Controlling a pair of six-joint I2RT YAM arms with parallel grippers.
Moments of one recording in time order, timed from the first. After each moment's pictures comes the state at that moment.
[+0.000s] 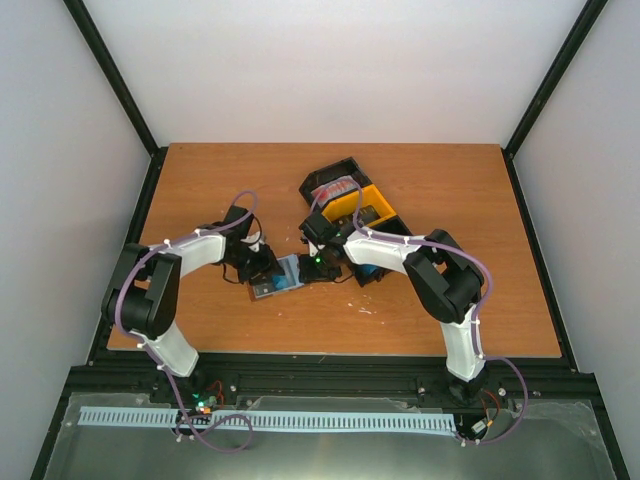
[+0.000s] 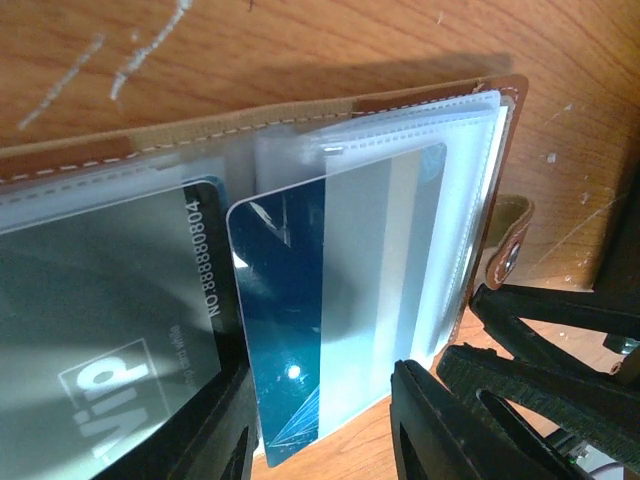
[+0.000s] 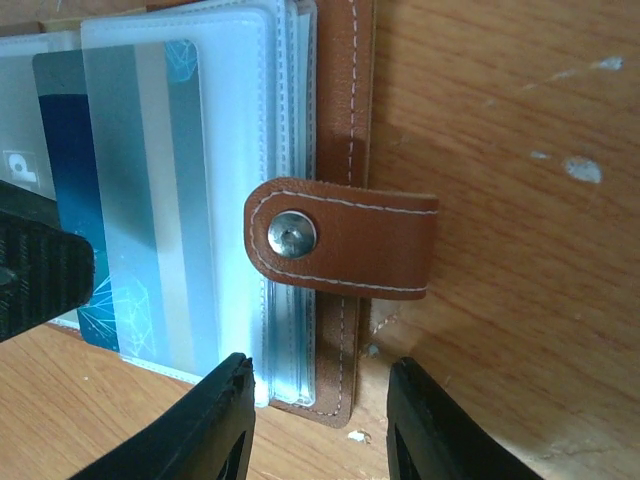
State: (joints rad) left arm -0.29 1.66 0.90 -0.54 0.52 -0.64; right arm 0.81 2.02 1.35 -0.52 -0.28 0.57
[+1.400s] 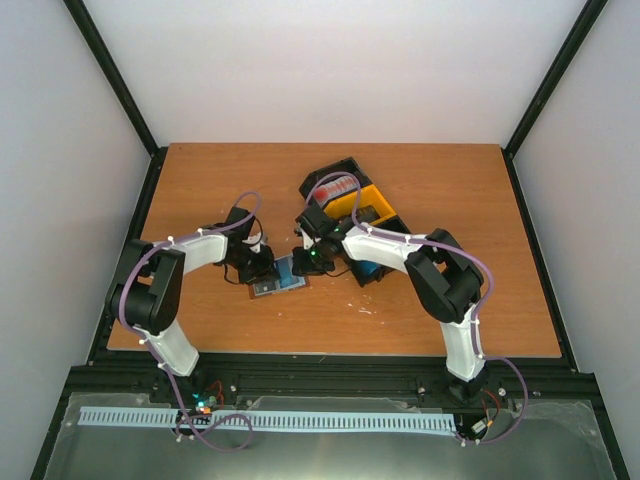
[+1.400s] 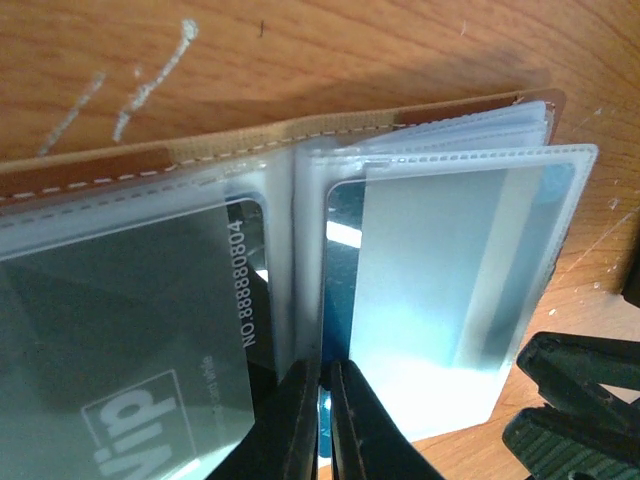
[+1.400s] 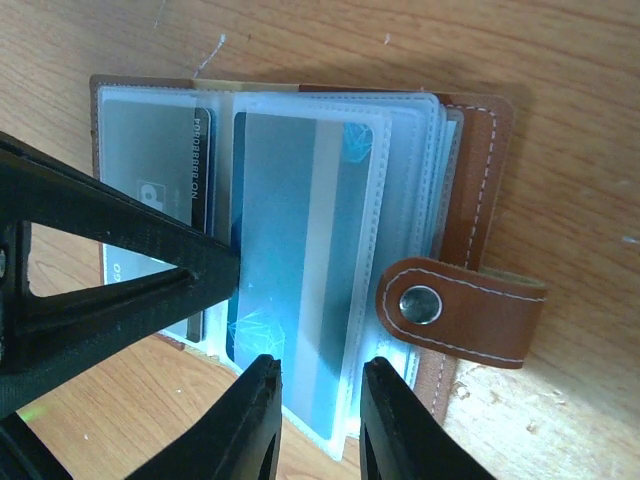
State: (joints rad) left arm -0.29 1.70 0.89 -0.51 0.51 -0.59; right arm 0.81 2.02 1.41 -0.50 -0.33 0.57
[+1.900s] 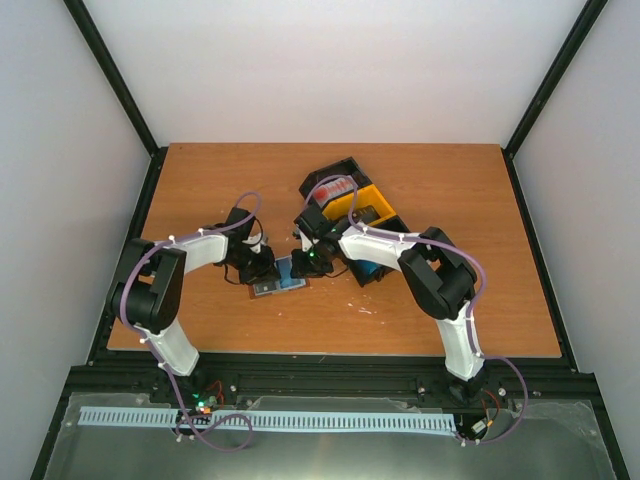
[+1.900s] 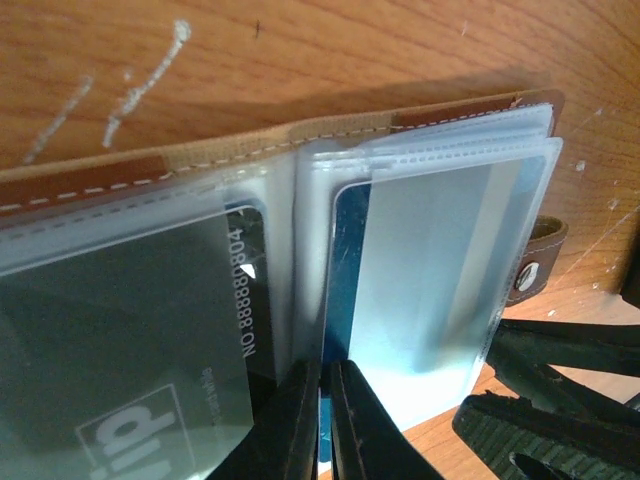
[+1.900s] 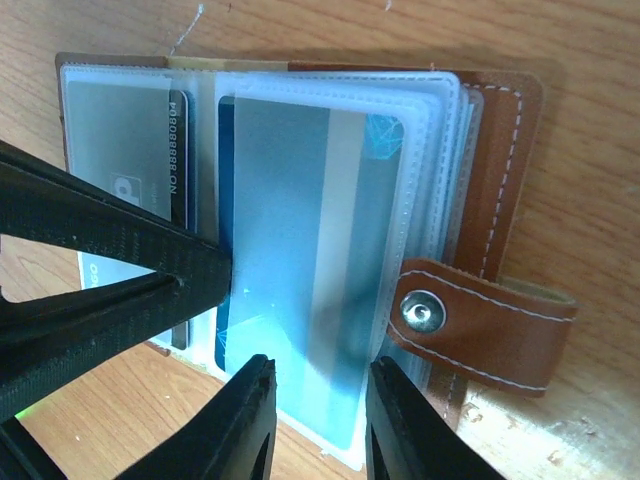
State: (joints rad) left arm -0.29 1.71 0.89 -0.50 0.52 -0.59; right arm 0.81 2.06 1.44 -0.51 -0.36 0.57
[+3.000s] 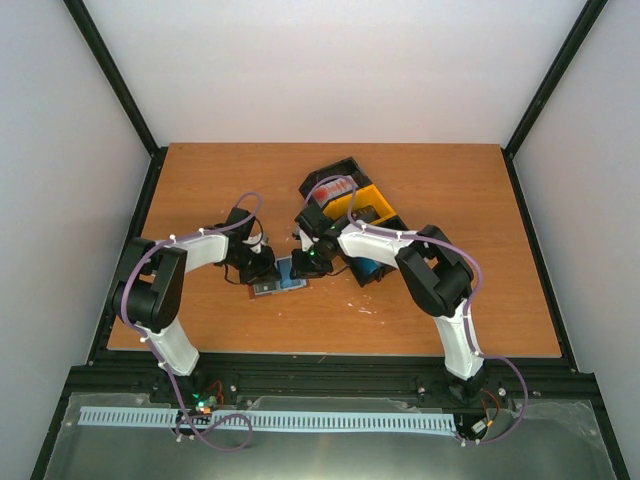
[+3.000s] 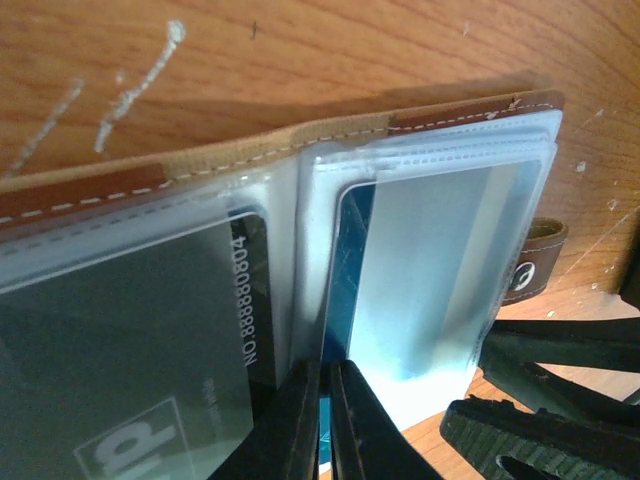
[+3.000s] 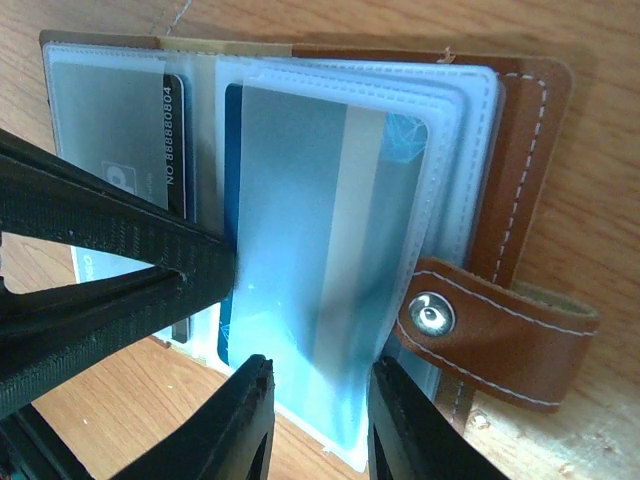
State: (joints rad) left arm -0.29 1.72 0.89 -0.49 0.52 -0.59; right arm 0.80 2.09 1.47 -0.54 -0.42 0.55
